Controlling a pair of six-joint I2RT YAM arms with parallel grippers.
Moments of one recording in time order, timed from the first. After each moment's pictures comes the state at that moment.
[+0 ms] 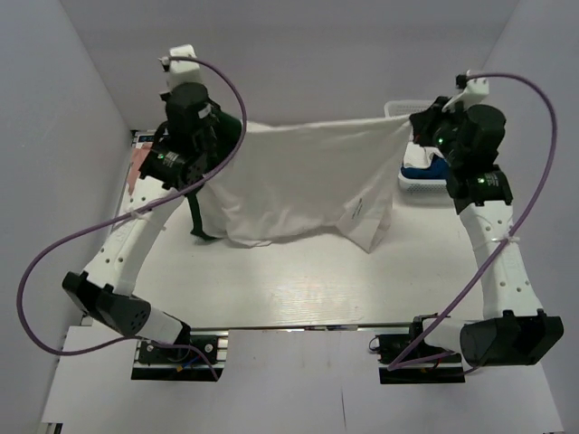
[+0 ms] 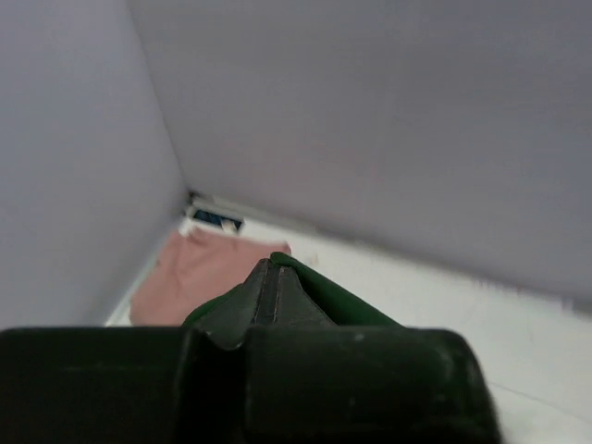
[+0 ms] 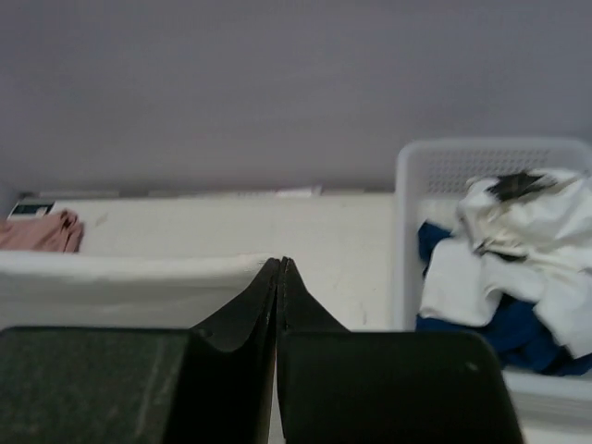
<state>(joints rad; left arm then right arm) -0.46 1.47 1.72 -0.36 -0.80 -0.08 0.08 1.23 1.37 -0.24 -0.18 0.22</state>
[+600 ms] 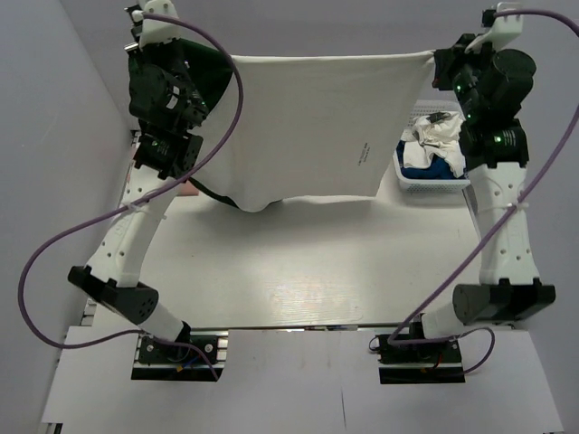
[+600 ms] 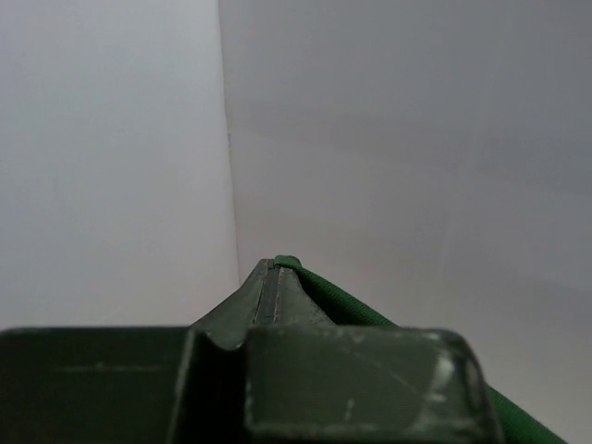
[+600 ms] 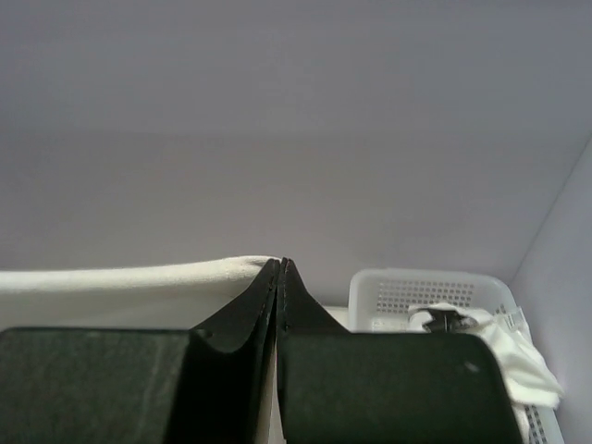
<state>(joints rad) -0.47 1.52 1.97 0.16 -0.93 0.48 0.06 1.42 1.84 -0.26 -0.08 0.10</state>
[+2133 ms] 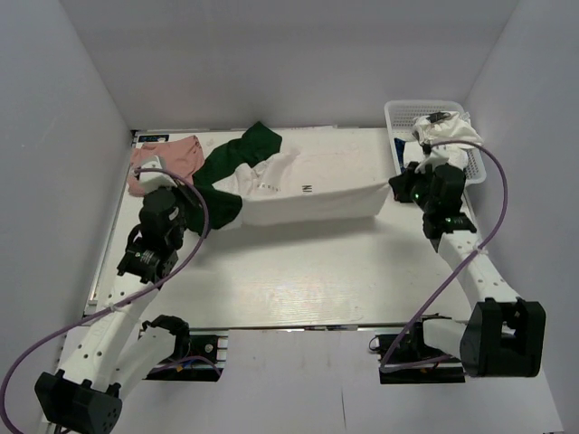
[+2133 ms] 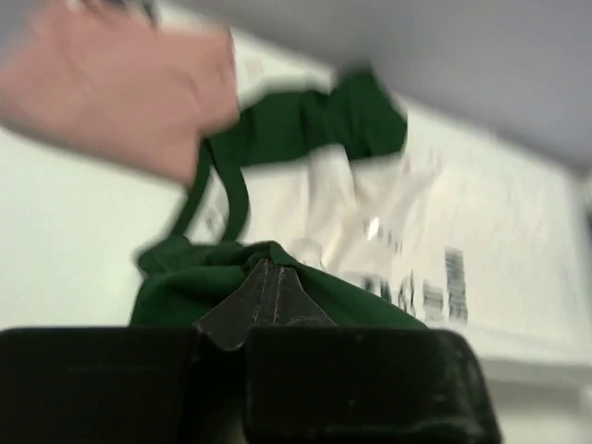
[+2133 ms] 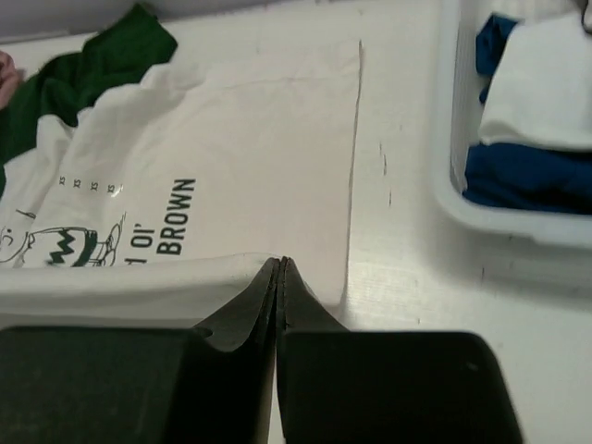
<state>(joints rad) -0.31 0.81 0.80 -0.13 -0.45 -0.38 0.05 1.19 0.80 0.10 -0.26 0.21</state>
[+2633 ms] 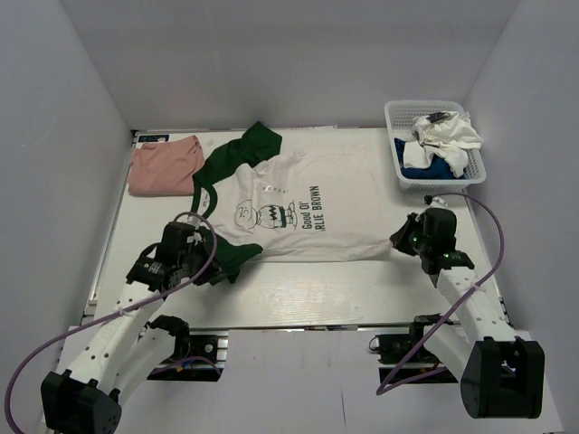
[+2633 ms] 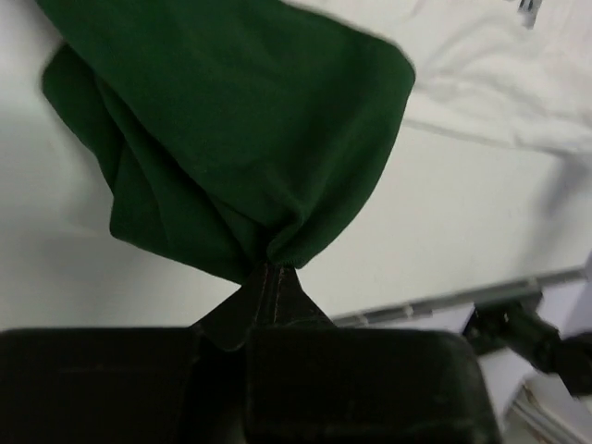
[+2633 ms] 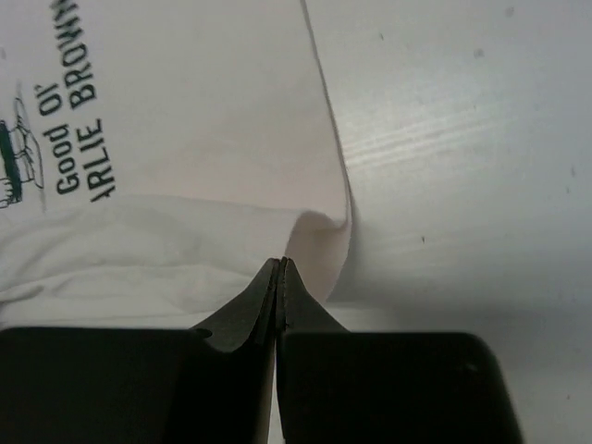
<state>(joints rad) -0.31 0.77 0.60 -0.71 0.16 -0.71 0.05 0.94 0.48 -0.16 -0.16 0.39</state>
